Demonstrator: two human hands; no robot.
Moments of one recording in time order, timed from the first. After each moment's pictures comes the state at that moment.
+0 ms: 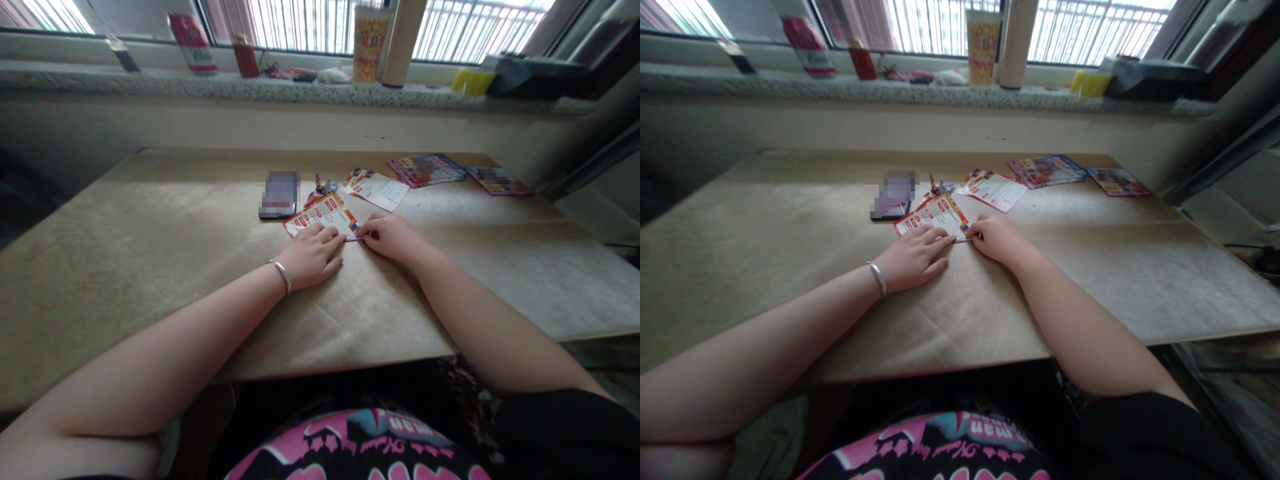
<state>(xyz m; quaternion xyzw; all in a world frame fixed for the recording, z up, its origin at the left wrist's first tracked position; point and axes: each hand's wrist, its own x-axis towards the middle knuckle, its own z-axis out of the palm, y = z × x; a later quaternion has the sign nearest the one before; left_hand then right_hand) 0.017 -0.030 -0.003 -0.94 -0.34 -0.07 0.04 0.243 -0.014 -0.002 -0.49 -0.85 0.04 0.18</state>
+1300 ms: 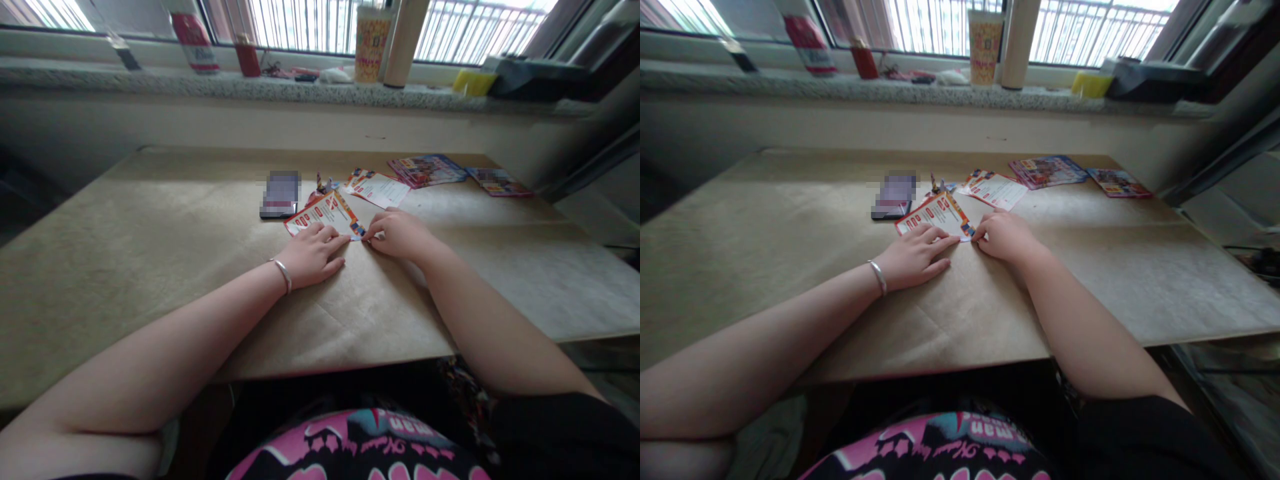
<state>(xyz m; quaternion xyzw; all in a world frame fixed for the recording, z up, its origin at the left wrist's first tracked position) 0.017 -0.027 -0.004 -0.94 -0.34 -0.07 0.04 0.250 -0.019 0.017 -0.50 -0.86 0.01 0.09</state>
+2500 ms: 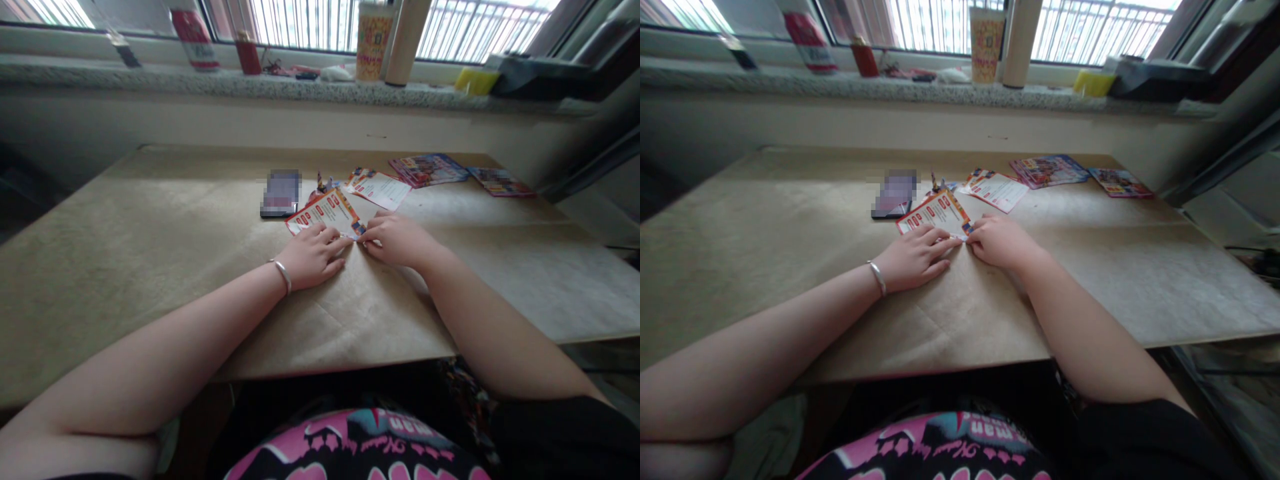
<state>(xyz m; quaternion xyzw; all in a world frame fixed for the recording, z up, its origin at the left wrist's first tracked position) 0.014 -0.027 -0.007 -0.95 -0.30 -0.08 0.05 0.242 -0.028 0.021 -0.42 -0.91 -0.04 0.05</state>
